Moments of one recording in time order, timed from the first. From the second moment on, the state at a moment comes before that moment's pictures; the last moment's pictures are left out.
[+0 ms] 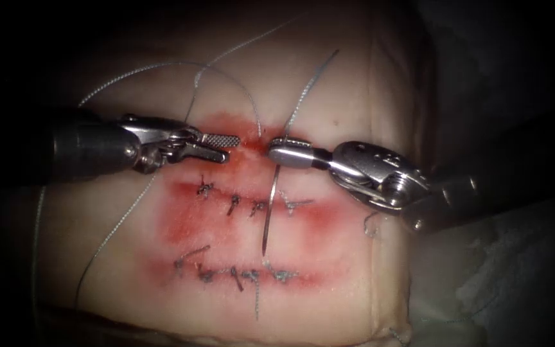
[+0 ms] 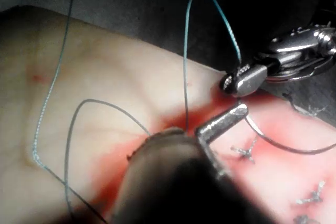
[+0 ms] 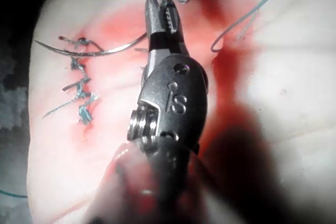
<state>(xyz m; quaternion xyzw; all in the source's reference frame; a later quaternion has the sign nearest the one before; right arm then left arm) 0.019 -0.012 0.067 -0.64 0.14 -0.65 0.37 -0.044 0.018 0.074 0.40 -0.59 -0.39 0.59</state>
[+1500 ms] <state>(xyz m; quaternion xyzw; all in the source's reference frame) 0.017 0.000 0.069 -0.74 -0.10 -0.67 0.07 -0.049 0.018 0.086 0.27 -0.42 -0.27 0.83</state>
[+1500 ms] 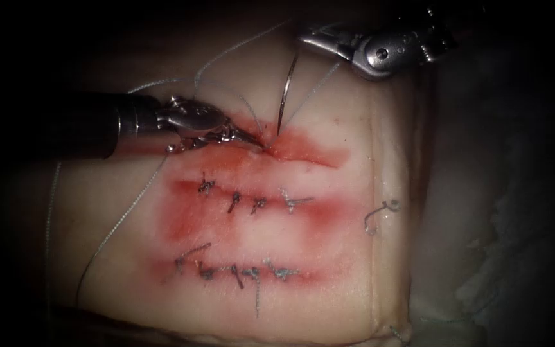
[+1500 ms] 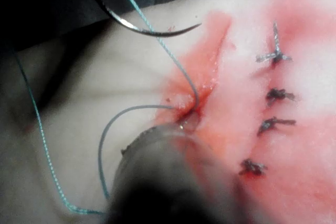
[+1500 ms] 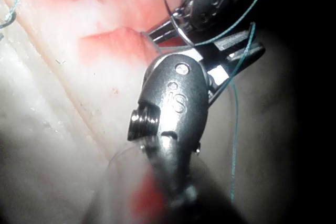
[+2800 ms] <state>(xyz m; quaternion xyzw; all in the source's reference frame) 0.020 -0.001 0.072 -0.72 -0.10 -0.69 -0.05 -0.049 0.021 0.084 0.47 -0.23 -0.13 0.84</state>
